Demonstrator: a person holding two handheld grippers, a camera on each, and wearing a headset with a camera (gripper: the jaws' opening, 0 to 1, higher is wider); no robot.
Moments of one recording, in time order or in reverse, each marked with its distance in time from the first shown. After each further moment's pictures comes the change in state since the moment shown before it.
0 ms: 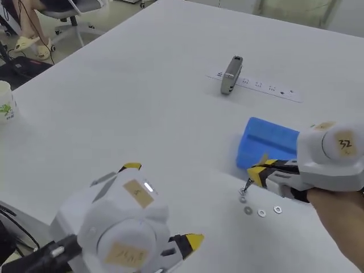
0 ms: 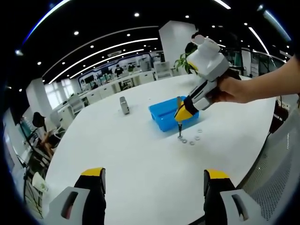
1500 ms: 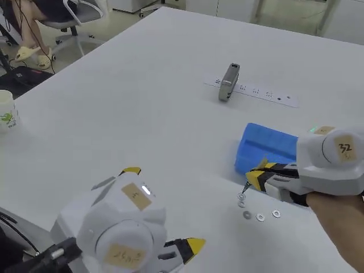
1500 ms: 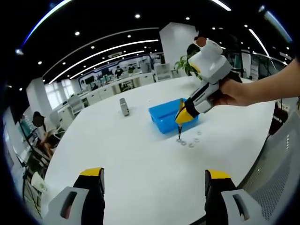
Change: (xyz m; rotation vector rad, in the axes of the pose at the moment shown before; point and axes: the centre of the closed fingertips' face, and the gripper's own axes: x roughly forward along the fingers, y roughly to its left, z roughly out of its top) left arm 0.000 -0.001 0.003 -0.009 -0.016 -0.003; right arm 0.000 0.006 -0.005 -0.012 -0.008 0.001
